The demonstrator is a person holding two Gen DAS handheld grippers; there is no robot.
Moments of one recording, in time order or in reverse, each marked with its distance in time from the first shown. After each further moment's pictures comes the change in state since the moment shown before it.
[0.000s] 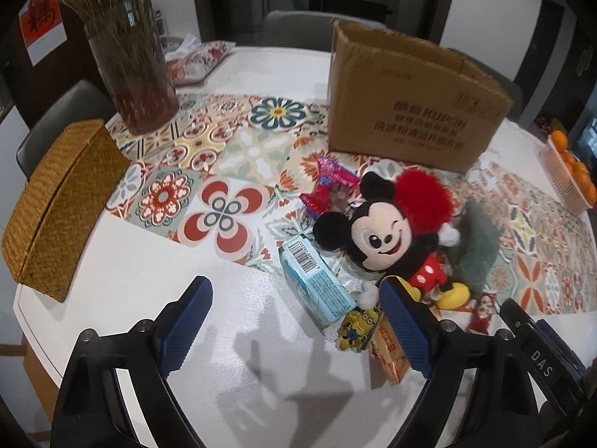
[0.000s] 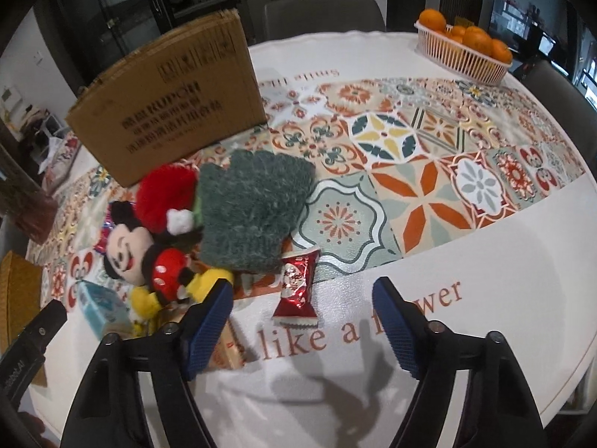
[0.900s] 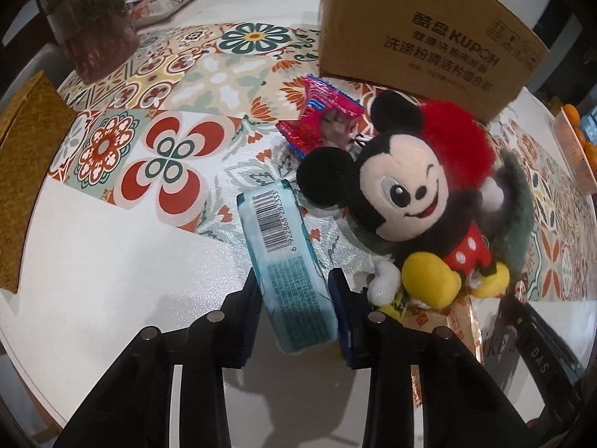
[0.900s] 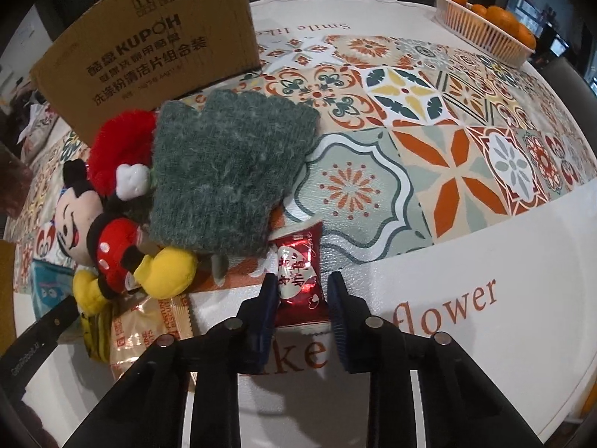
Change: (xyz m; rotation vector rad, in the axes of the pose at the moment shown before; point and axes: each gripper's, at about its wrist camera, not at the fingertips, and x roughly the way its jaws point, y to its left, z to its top) left arm 0.080 -0.010 -0.011 0.023 0.184 -0.072; right arm 0.055 0.004 -0.008 -0.050 0.102 -0.018
